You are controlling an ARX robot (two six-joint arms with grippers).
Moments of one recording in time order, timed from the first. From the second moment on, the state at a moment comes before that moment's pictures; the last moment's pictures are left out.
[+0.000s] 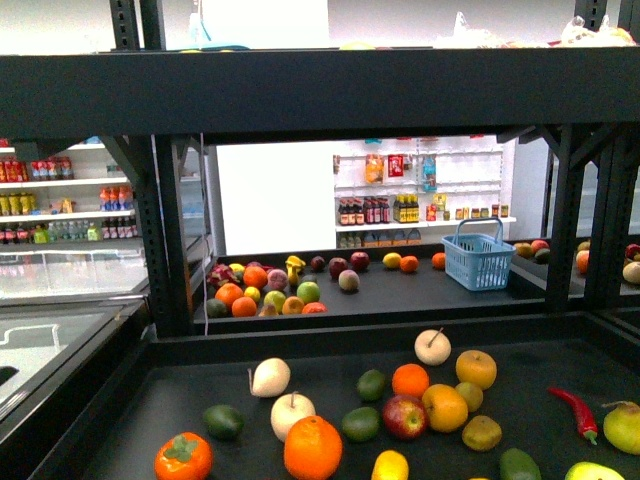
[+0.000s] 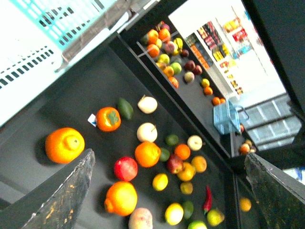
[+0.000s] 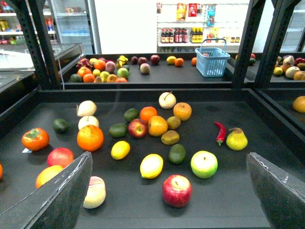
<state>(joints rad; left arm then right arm) 0.48 0.97 0.66 0.05 0.48 -0.77 0.00 0.00 0.02 0.00 0.00 0.00</state>
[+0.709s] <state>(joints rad) 0.50 1.66 1.17 0.17 0.35 -0.97 0.00 0.00 0.02 0.00 0.00 0.00</state>
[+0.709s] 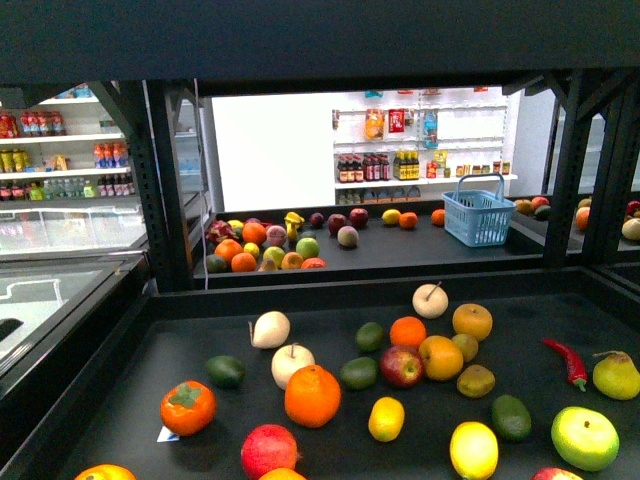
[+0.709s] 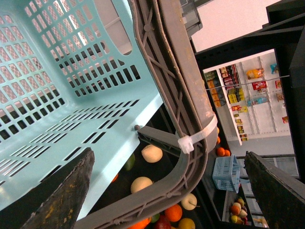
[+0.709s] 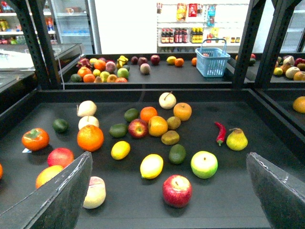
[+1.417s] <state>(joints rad) 0.52 1.79 1.29 0.26 0.31 -1.03 0.00 0.00 0.02 0.00 0.00 0.00</state>
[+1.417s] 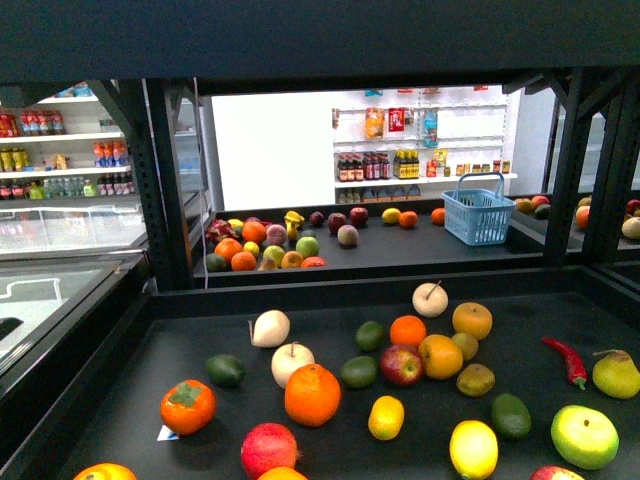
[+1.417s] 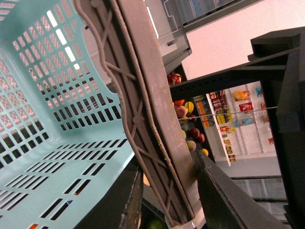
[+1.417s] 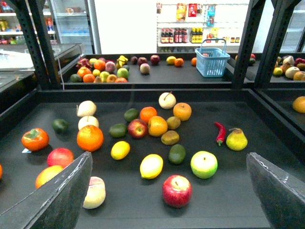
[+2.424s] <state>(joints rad) 0.47 1.70 1.30 0.26 0.41 -1.12 0.00 0.00 0.02 0.00 0.00 0.00</state>
